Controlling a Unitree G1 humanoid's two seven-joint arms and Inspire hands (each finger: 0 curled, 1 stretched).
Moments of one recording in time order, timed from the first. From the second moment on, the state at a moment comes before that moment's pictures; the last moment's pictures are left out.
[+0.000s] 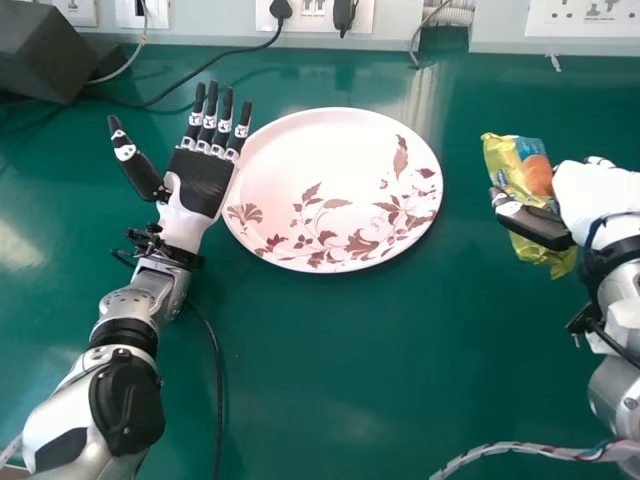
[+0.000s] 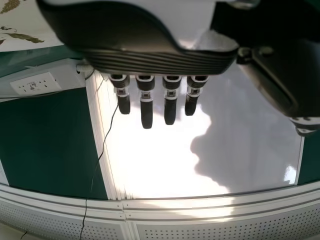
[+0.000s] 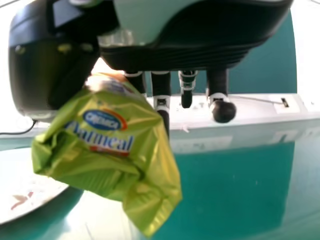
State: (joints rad) left arm -0.85 0.16 0.74 1.13 -0.88 0.41 -0.92; right arm -0.21 -0.53 0.01 -0.63 -1.41 0.51 0.92
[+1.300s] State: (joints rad) left arm -0.83 0.18 0.74 1.10 -0.87 0.38 -0.91; right arm -0.31 -0.33 0.00 -0.67 -1.47 0.27 0.74
